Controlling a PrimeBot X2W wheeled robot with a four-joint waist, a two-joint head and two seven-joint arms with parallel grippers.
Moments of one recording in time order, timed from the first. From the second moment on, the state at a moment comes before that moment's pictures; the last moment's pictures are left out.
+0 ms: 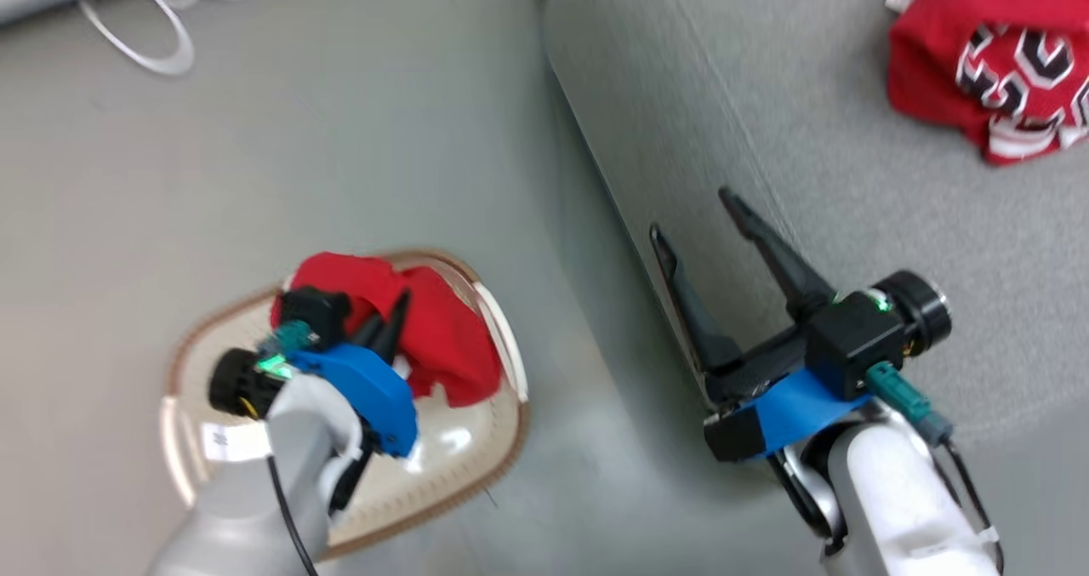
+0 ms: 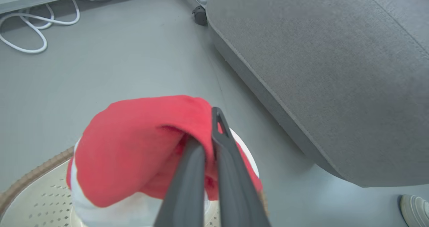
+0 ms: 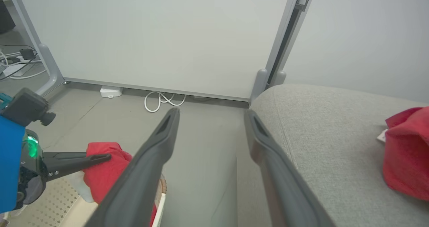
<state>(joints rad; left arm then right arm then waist) -0.67 0.24 -0.83 0.90 -0.79 -0.12 -0.22 -0.35 -0.05 0.26 0.07 0.00 0.13 -0.13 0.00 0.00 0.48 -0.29</state>
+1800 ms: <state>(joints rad) -0.81 0.06 -1.09 0.75 -0.87 -0.13 -0.23 -0.40 -0.05 0.35 0.52 0.06 0.13 -0.10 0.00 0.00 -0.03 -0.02</state>
